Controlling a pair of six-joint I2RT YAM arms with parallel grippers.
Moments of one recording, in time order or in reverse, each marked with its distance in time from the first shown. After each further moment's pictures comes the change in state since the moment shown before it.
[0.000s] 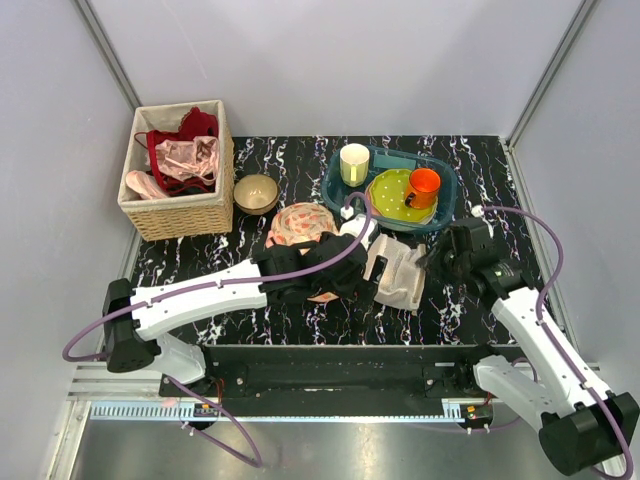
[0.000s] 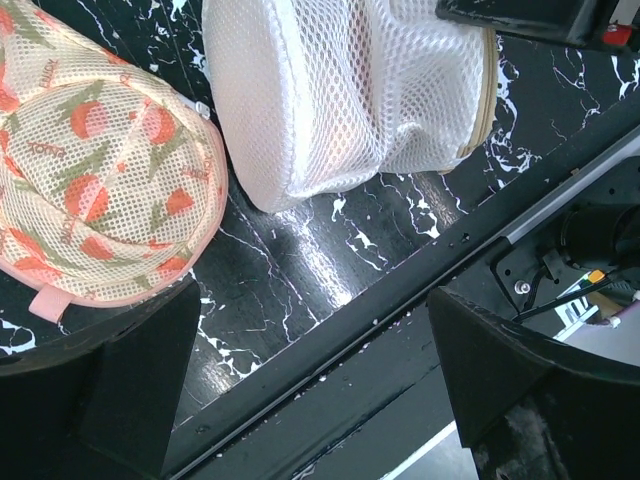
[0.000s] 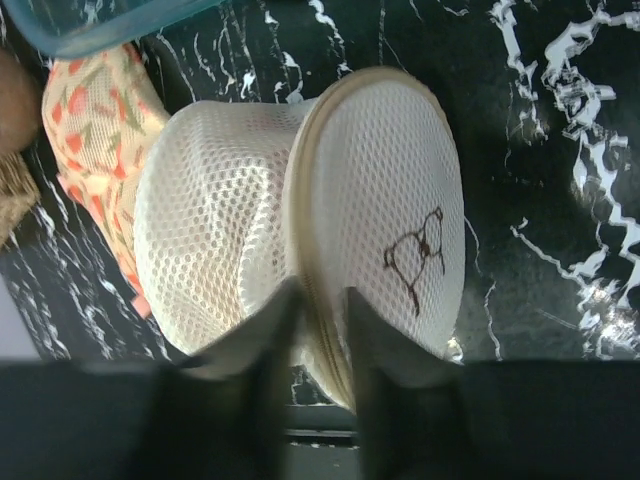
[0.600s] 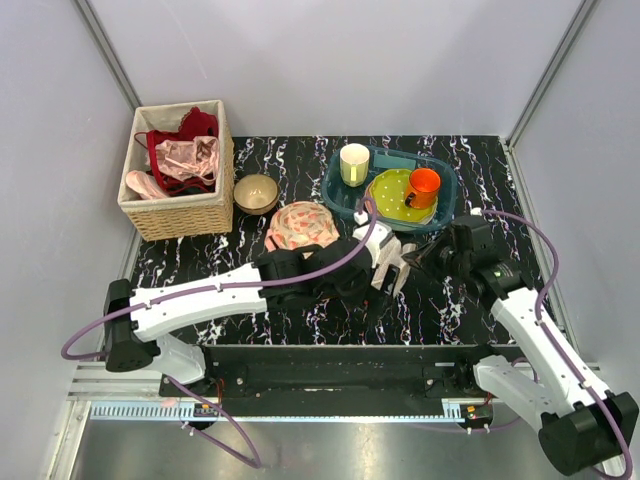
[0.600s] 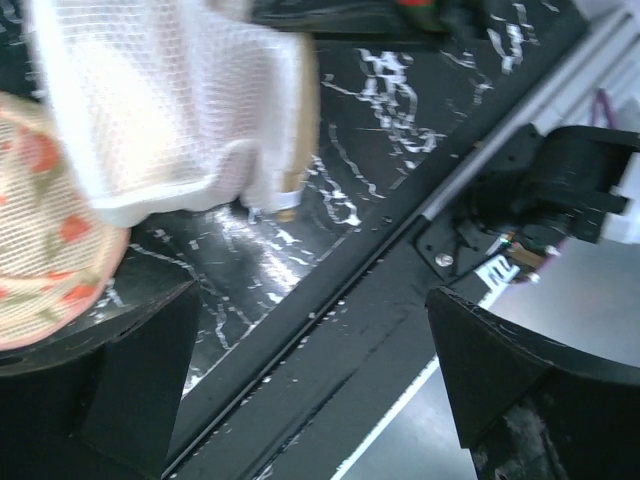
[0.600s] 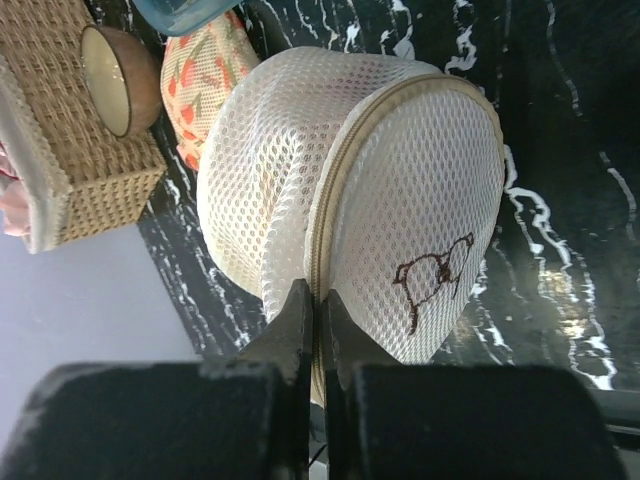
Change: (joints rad) left arm -0.033 0.002 0.014 0.064 0.106 0.013; right arm -0.002 -0.020 -0.026 0.076 -0.159 0.201
